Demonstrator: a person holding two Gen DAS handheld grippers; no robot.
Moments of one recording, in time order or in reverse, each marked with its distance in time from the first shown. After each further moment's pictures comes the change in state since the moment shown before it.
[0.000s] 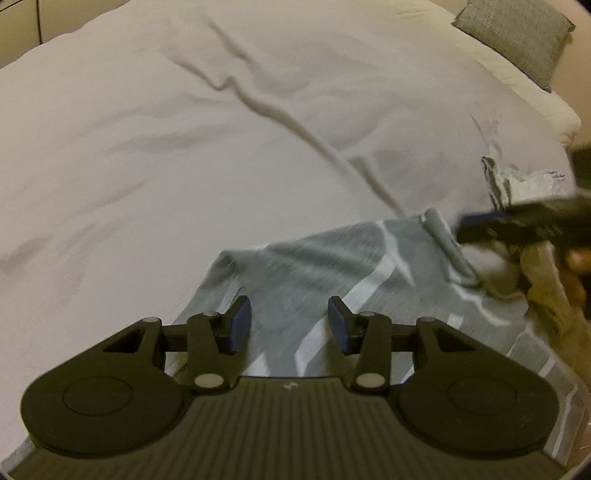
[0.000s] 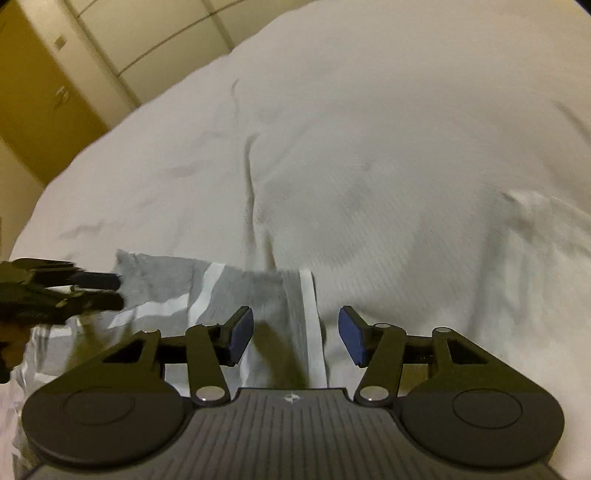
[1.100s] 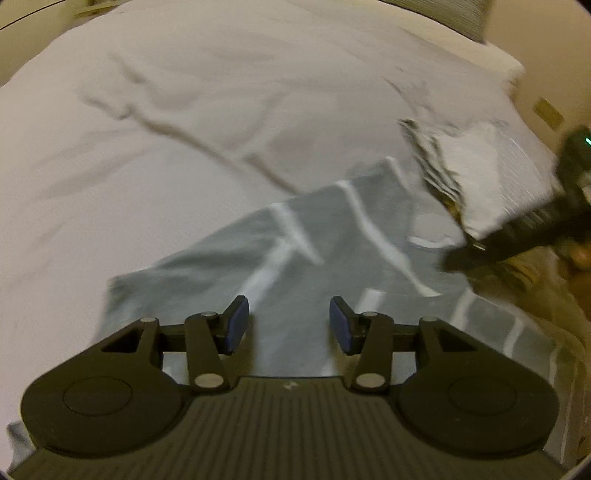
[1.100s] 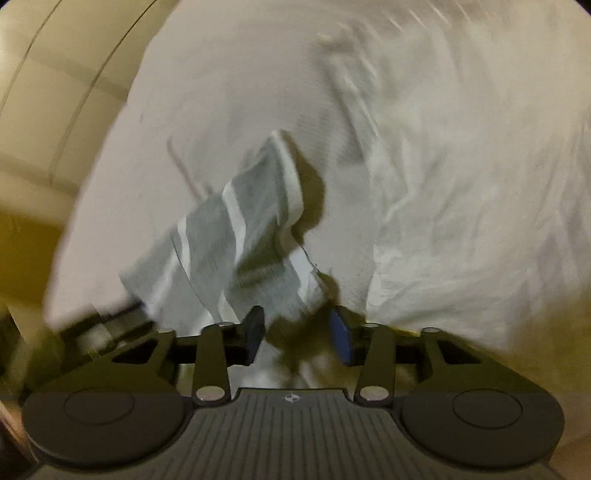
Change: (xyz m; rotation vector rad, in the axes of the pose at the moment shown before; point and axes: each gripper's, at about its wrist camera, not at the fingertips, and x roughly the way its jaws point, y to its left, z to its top) left arm 0.002 -0.077 -0.003 0.236 0.007 -0.105; right arm -0.063 -0.031 -0.105 0.684 -0.029 0.038
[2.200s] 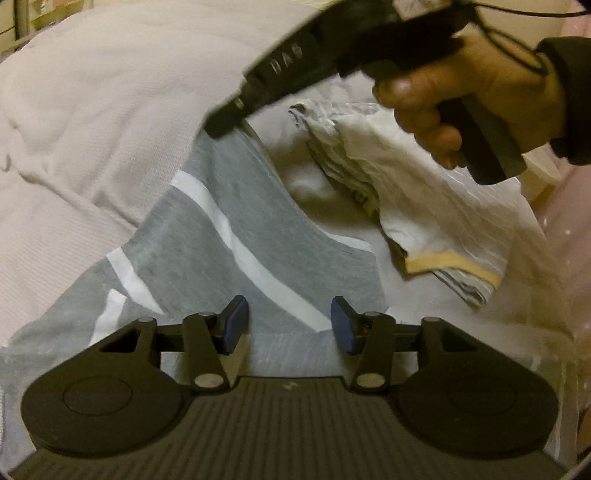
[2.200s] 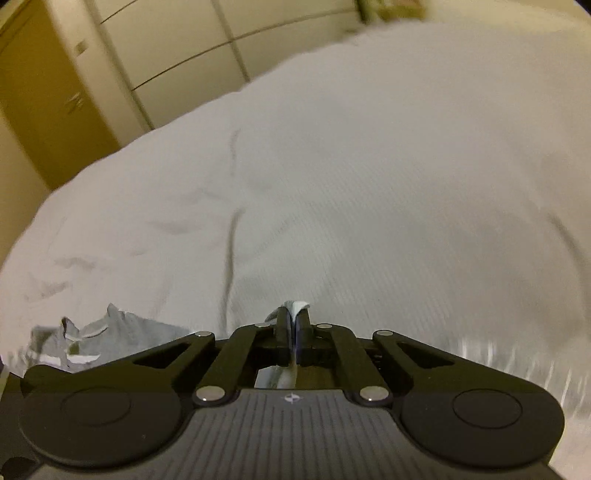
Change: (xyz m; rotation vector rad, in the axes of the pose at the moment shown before) left arm 0.058 -0.073 0.023 0.119 0.002 -0.108; right arm 0.046 0.110 0.090 -0.821 -0.125 -0.052
